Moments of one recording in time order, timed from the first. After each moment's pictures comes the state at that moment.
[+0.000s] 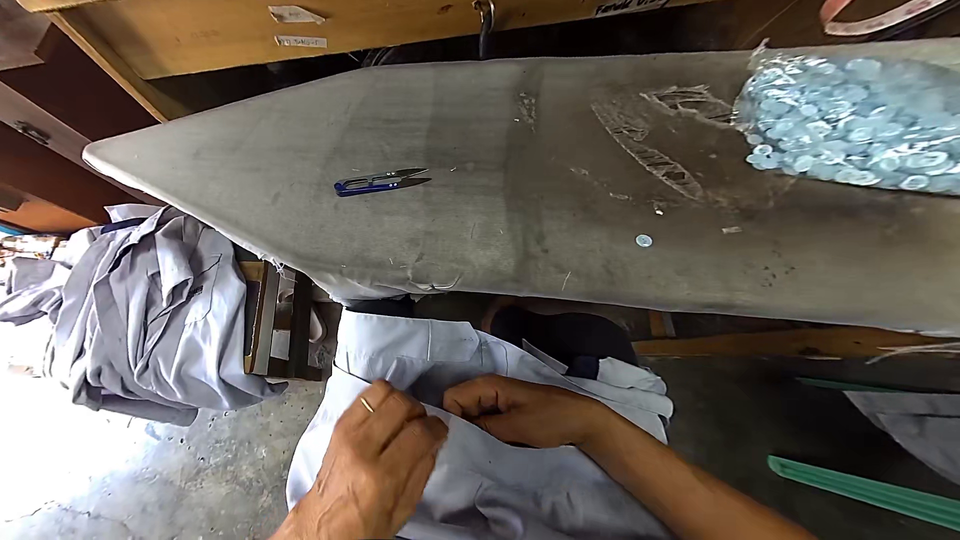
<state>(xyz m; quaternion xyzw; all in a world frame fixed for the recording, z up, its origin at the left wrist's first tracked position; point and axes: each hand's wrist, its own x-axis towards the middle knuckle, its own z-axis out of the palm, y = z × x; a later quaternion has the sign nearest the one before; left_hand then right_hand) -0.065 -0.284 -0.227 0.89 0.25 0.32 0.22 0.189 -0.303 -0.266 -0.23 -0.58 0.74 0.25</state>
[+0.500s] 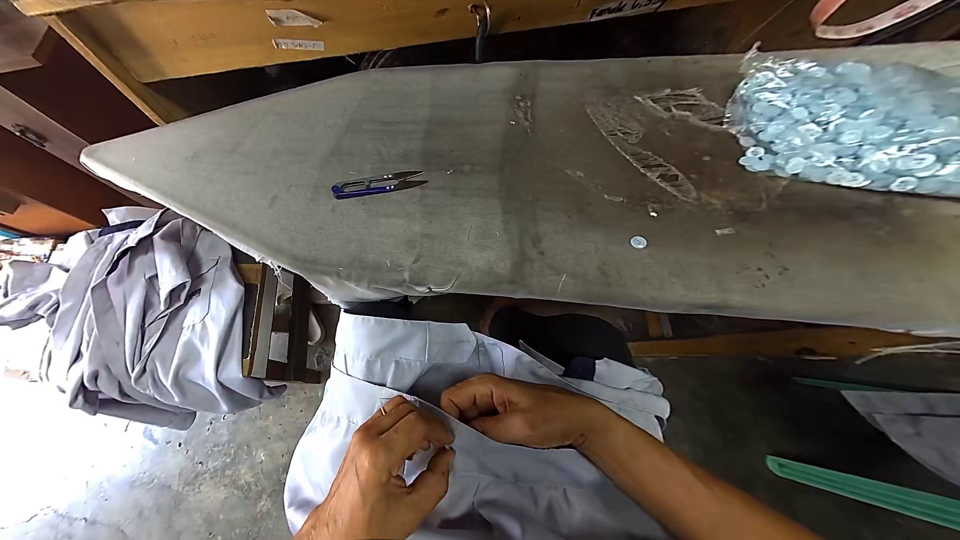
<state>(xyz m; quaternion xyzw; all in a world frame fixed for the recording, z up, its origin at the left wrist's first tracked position) -0.059 -0.298 -0.247 0.80 0.26 0.33 0.43 0.188 -0.301 -0.262 -0.23 -0.55 0.76 0.25</state>
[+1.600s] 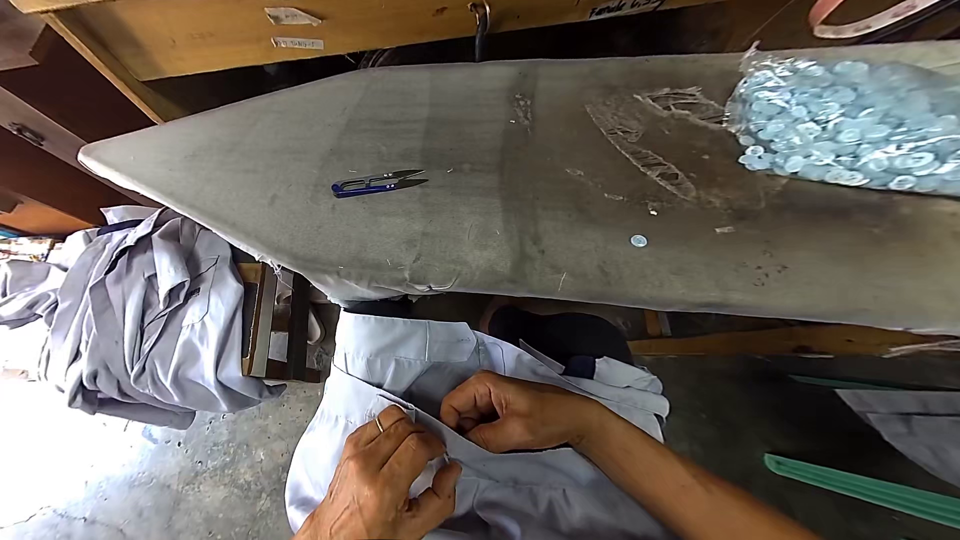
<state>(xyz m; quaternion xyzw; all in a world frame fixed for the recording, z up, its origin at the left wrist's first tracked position) -0.066 -0.303 -0.251 0.86 0.24 0.35 0.27 0.184 -0.300 -0.261 -0.23 -0.57 0.75 0.25</state>
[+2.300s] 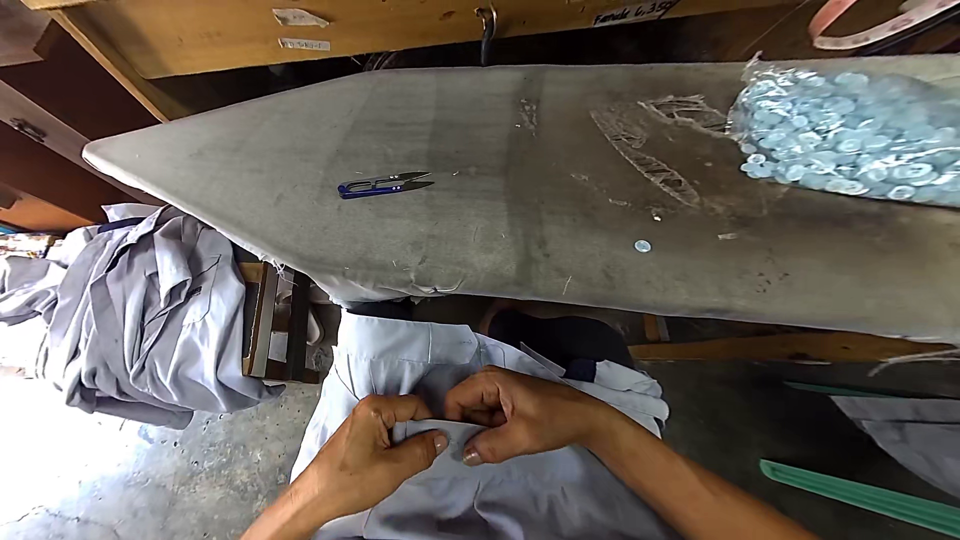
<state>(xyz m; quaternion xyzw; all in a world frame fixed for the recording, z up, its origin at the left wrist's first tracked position) -0.071 -0.265 -0.229 0.69 0.28 0.15 0.65 0.187 -0.294 -0.251 -0.25 -0.61 0.71 0.25</state>
